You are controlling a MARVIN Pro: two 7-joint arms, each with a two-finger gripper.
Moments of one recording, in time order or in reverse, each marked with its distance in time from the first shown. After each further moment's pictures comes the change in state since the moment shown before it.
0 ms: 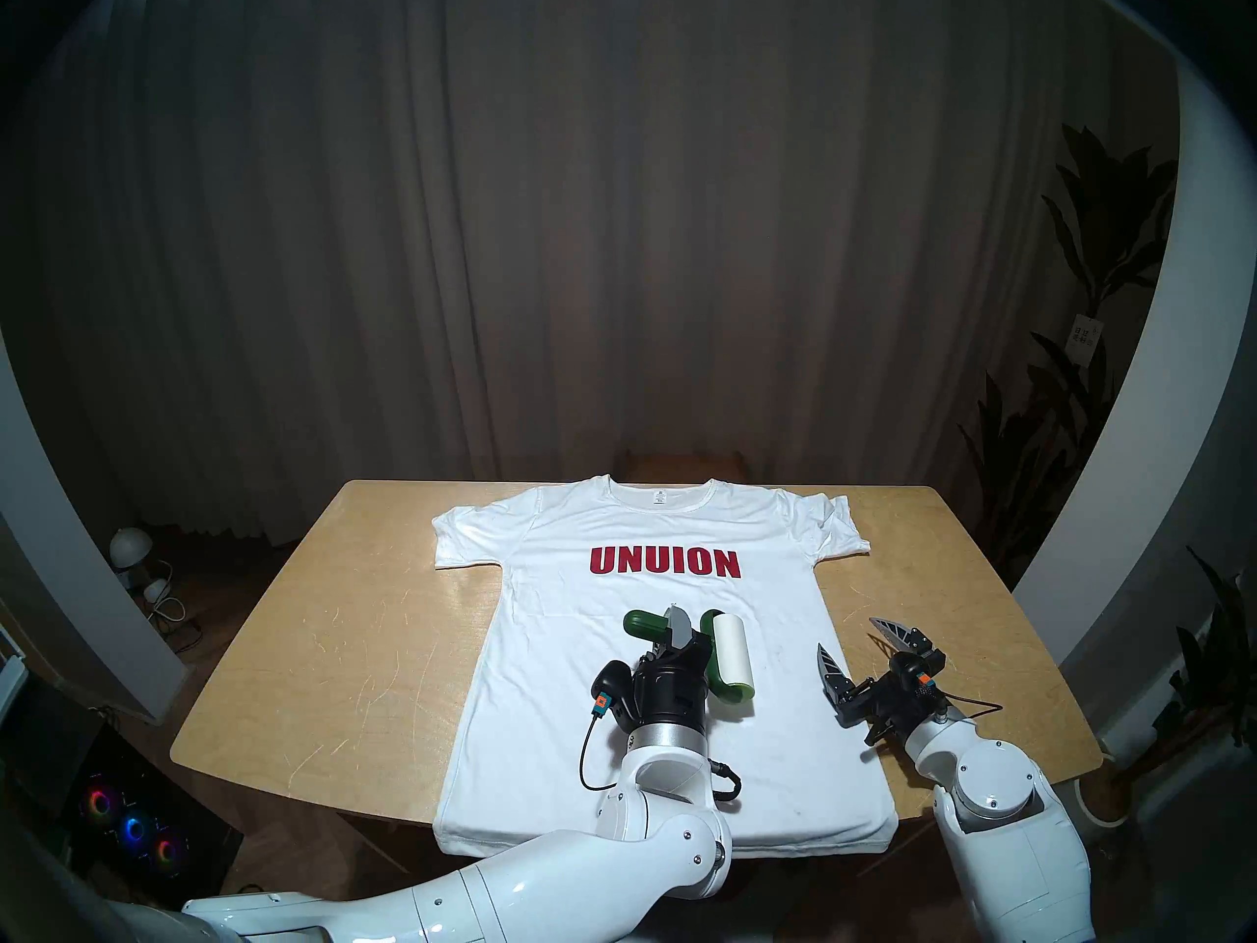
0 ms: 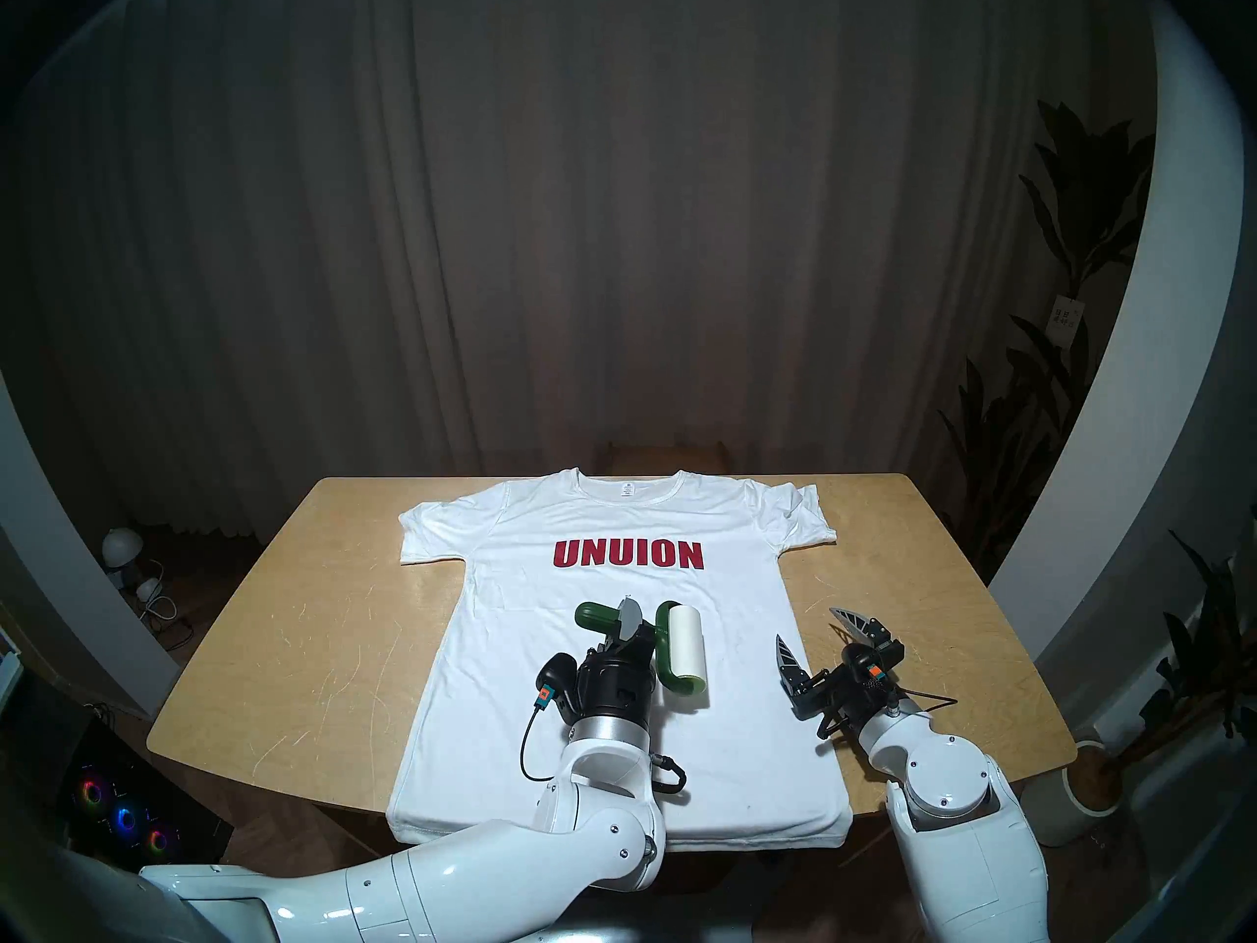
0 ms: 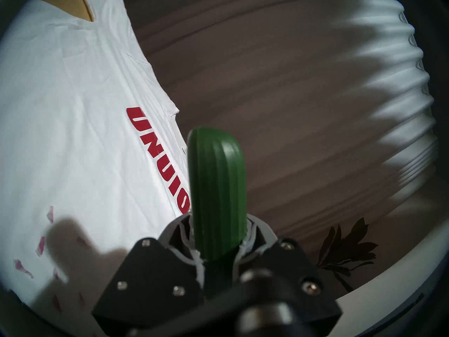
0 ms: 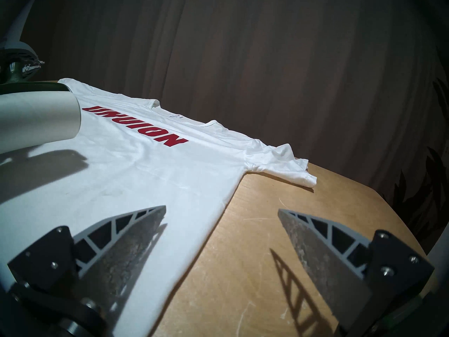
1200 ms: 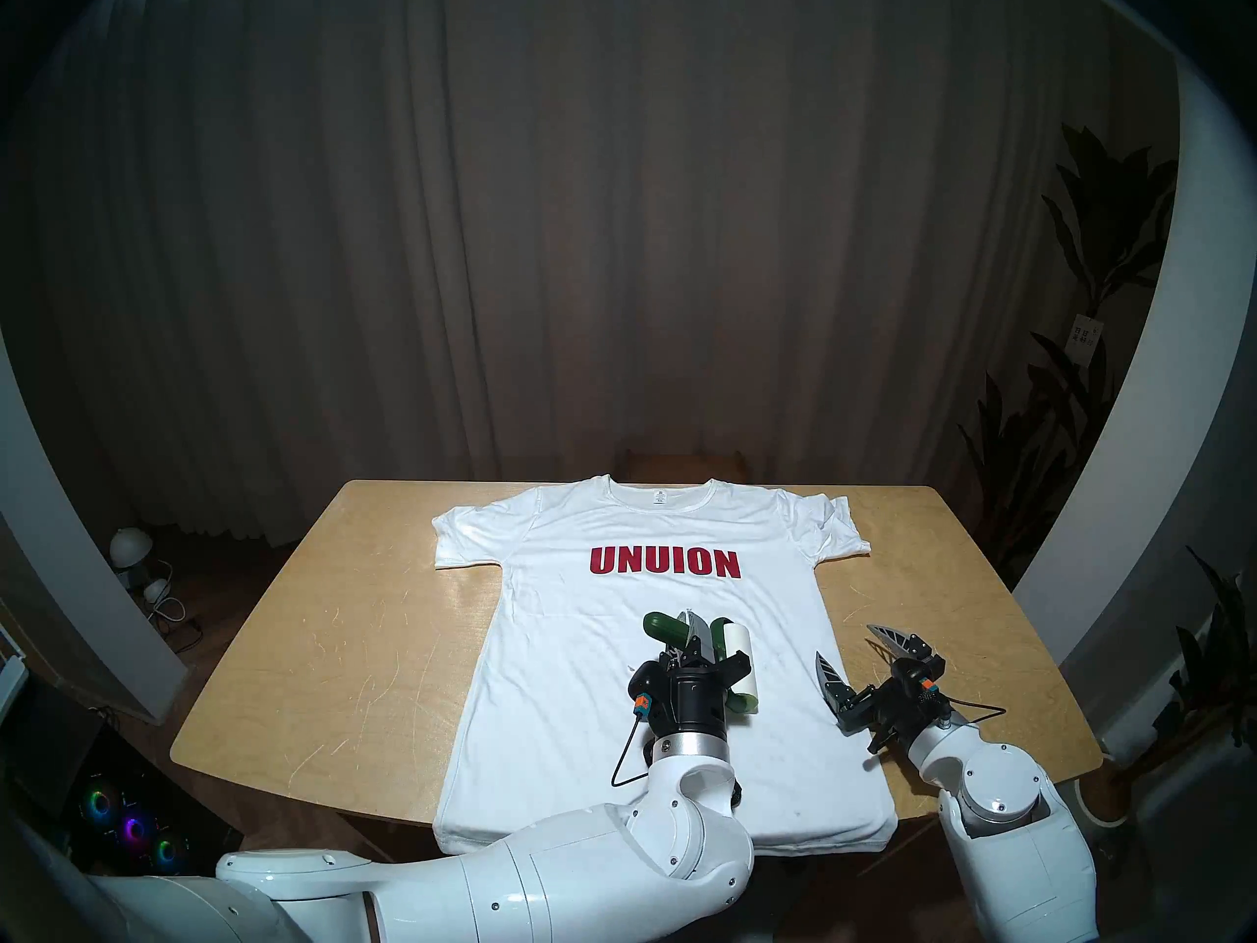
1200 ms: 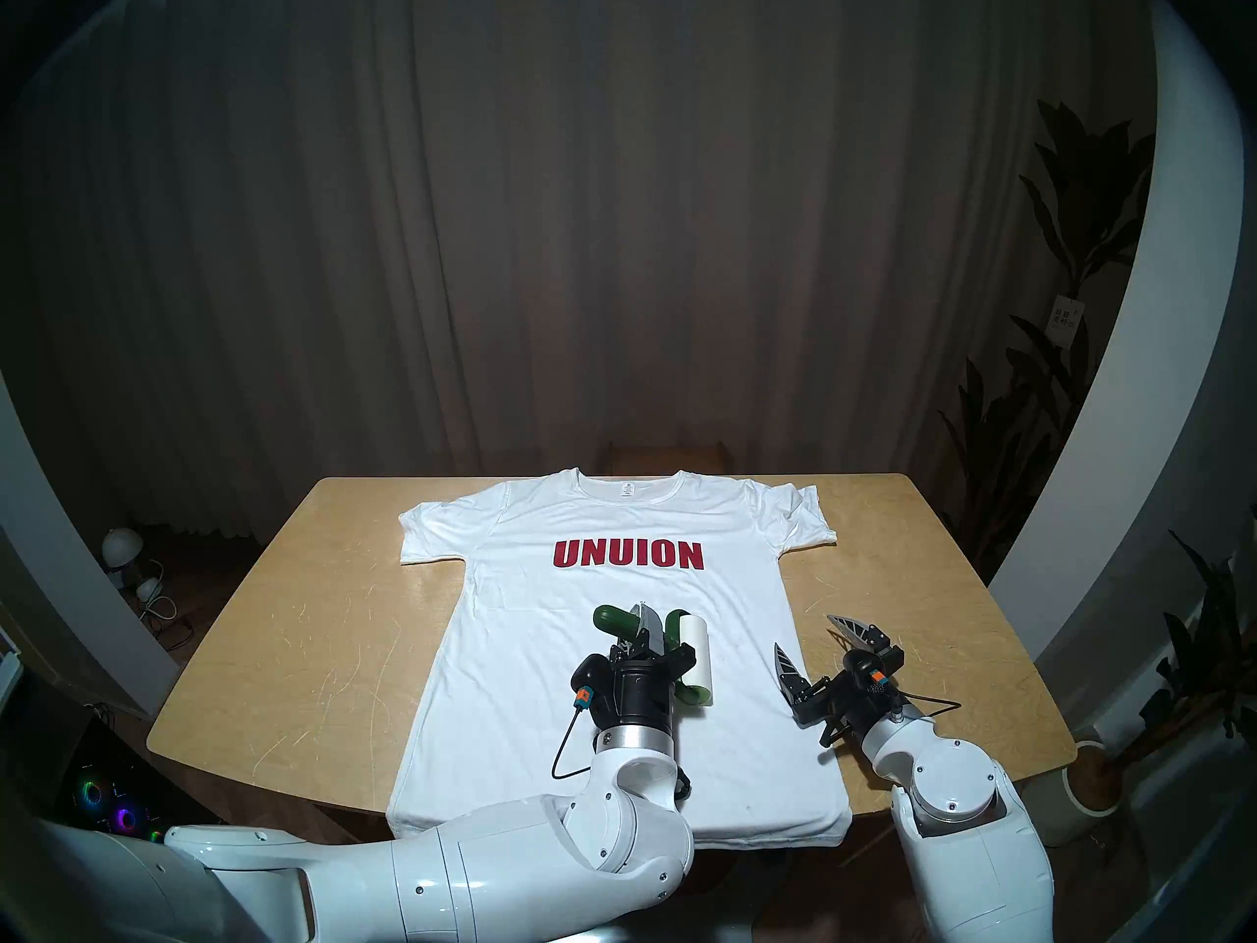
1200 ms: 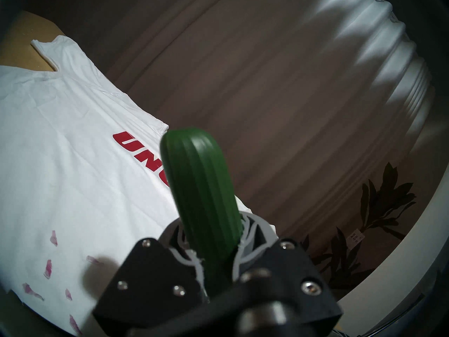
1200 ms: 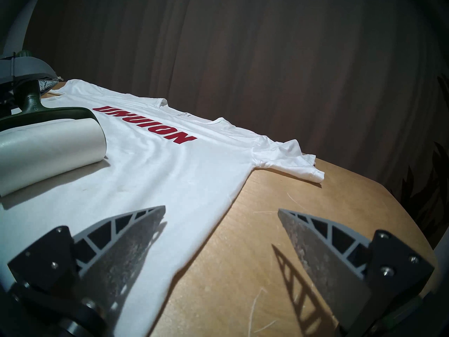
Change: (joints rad) left arm -0.148 -0.062 0.199 0.135 0.469 -0.006 0.582; right arm -0.030 0.003 0.010 -0.031 0.027 0.033 0.033
